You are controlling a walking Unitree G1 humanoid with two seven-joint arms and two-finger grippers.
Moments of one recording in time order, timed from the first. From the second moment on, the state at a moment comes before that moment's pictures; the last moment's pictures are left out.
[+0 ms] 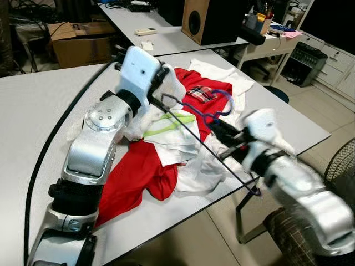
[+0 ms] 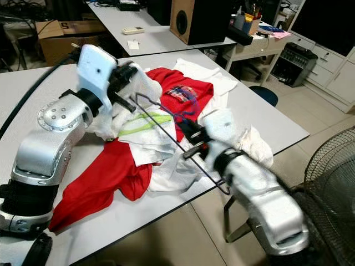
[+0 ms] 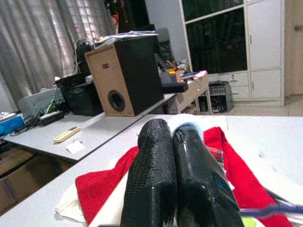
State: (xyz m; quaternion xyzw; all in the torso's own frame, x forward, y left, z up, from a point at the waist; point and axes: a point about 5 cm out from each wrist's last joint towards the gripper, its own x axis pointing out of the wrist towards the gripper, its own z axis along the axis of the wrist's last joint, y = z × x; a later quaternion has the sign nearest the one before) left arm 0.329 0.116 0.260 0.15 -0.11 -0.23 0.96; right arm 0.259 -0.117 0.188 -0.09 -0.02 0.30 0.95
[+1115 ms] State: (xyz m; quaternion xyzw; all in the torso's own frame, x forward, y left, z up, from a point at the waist) left arm 0.343 0.116 0.272 0.02 -0.12 -0.23 0.97; right arm 0.263 -0.084 0.182 -0.11 -0.10 0.23 0.96
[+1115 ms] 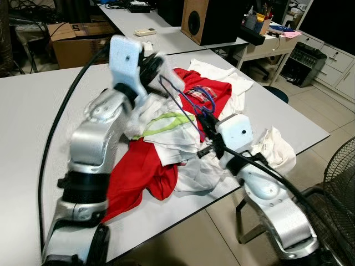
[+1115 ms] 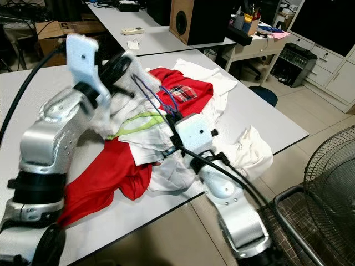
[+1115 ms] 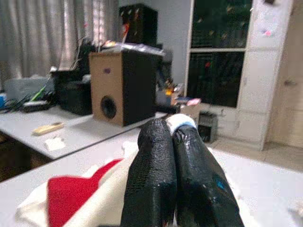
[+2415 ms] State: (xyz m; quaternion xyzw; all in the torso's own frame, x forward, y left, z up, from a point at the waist) left arm 0.342 0.138 0.250 0.20 -0.06 -0.26 0.94; right arm 0.270 -0.119 0.178 0.55 0.09 0.23 0.80
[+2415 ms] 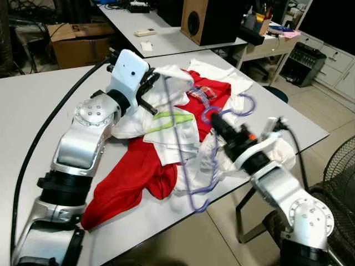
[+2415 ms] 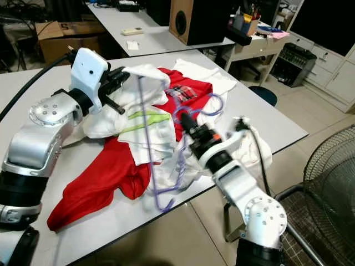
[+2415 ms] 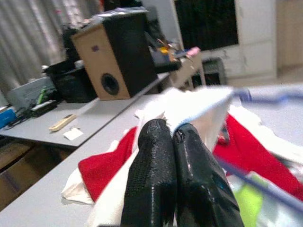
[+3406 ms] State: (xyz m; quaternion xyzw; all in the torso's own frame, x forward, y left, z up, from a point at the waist) left arm 0.313 0.166 0.188 0.33 0.03 -0.34 0.88; right arm 0.308 -0.119 0.173 0.59 0.10 0.16 0.79
